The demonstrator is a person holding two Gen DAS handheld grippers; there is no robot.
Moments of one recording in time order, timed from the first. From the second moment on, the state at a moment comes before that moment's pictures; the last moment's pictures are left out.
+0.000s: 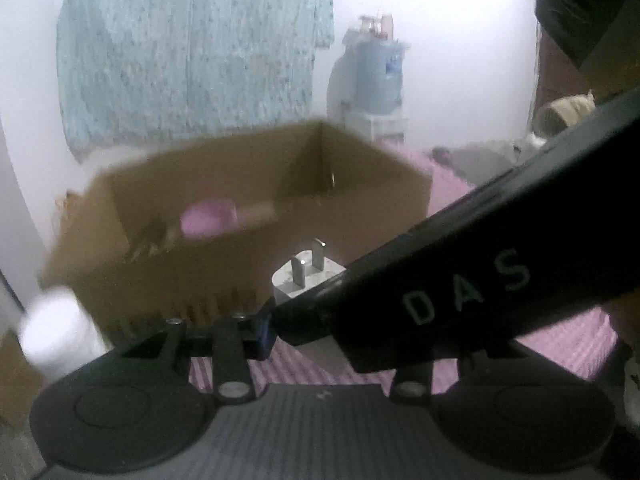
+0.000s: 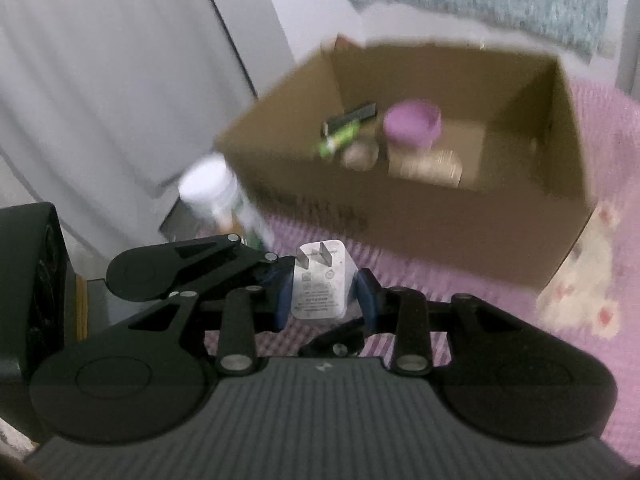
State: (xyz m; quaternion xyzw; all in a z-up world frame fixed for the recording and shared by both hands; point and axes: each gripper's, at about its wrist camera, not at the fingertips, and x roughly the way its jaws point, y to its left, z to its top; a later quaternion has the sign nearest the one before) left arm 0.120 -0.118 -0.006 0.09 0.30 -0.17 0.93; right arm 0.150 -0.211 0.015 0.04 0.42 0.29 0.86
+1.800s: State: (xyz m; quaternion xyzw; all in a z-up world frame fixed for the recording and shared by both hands) left arm 0.333 -0.115 0.010 -0.11 0.43 -0.16 0.88; right arm 0.382 -0.246 0.025 0.12 0.47 0.25 0.84
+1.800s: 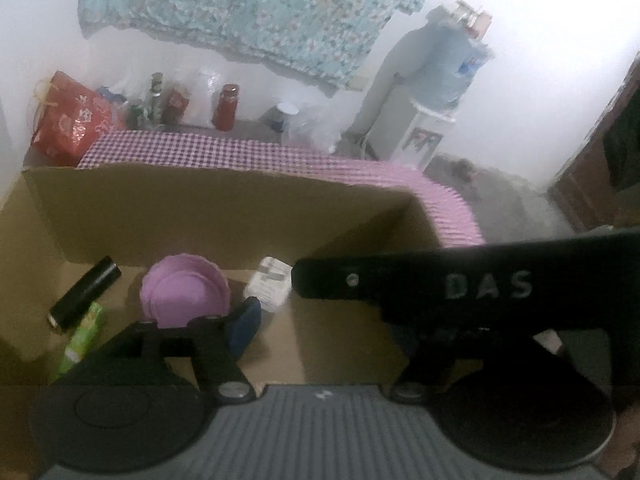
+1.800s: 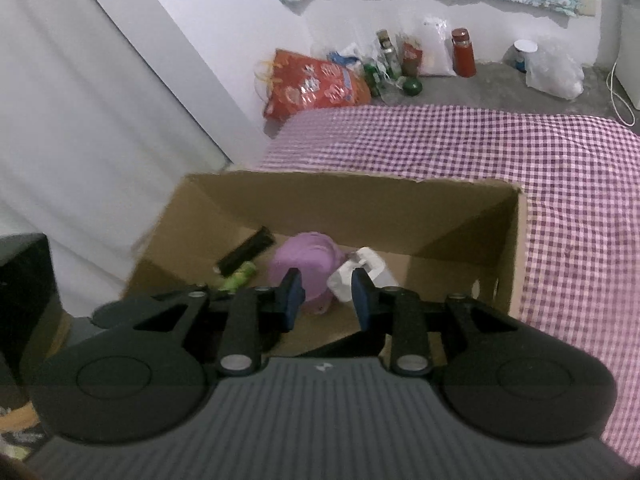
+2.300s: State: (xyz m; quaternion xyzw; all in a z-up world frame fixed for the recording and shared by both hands) left arm 0.131 -0.082 0.059 -0.11 0.33 -0.23 0.91; right arm 0.171 -0.272 0.102 0.20 0.33 0.30 0.87
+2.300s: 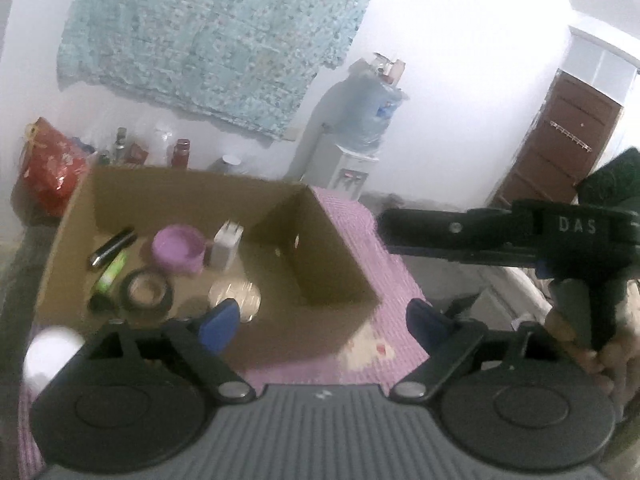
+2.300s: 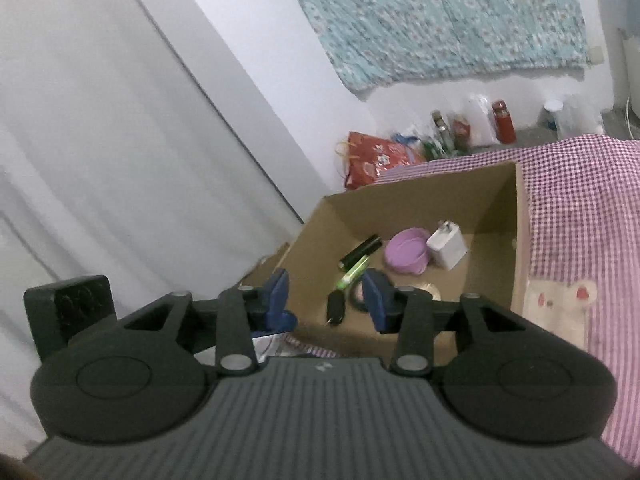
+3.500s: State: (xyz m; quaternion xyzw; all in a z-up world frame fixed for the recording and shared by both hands) left arm 0.105 -0.030 -0.062 -0.01 0.33 -0.04 0.94; right arm 0.183 -0.079 0.005 0.00 0.39 0.37 0.84
